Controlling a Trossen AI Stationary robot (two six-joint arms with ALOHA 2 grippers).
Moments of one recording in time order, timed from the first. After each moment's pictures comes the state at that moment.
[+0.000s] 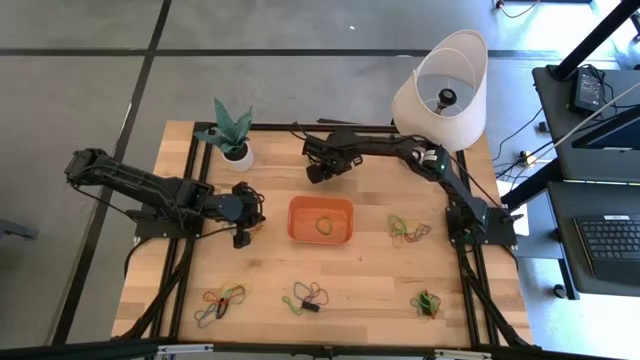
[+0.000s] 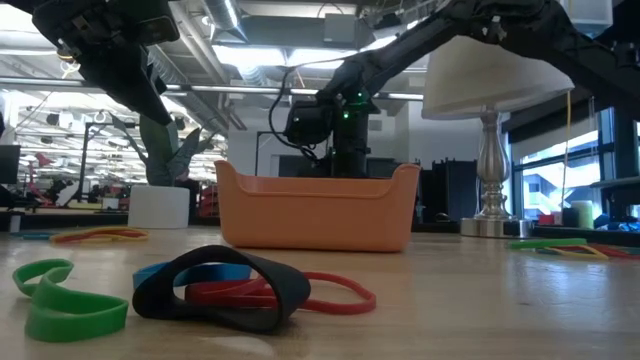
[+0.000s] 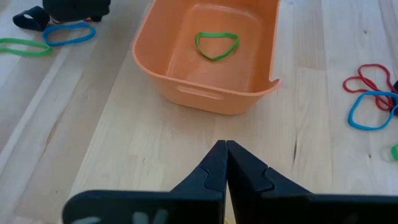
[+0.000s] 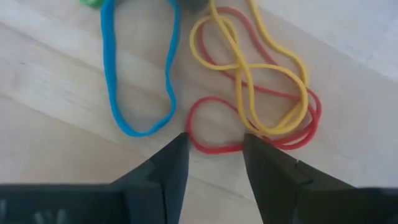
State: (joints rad) left arm -0.22 0.91 0.60 -0.50 -0.24 -0.34; right arm -0.34 2.36 1.85 -1.00 0.12 0.77
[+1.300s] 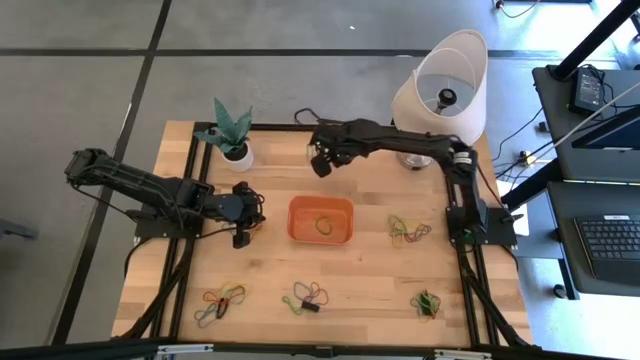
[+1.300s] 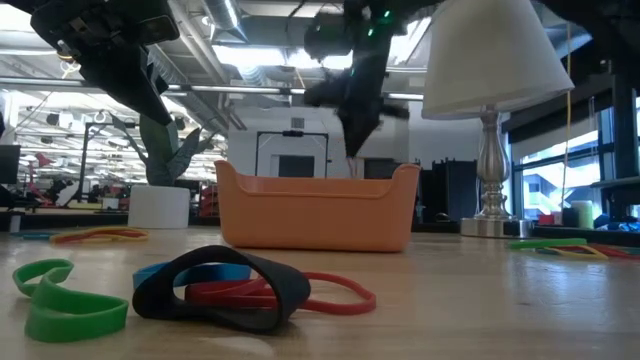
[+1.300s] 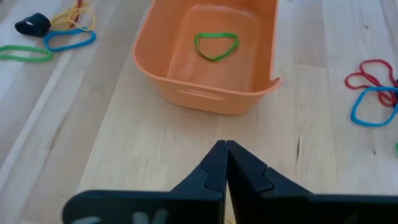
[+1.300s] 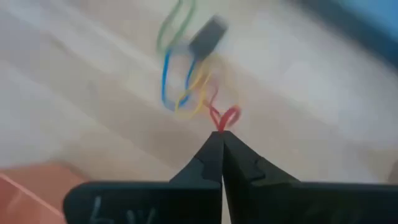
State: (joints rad) left arm -0.22 0.91 0.60 -0.50 -0.24 -0.31; right arm -0.29 2.03 1.87 -1.08 0.28 0.68
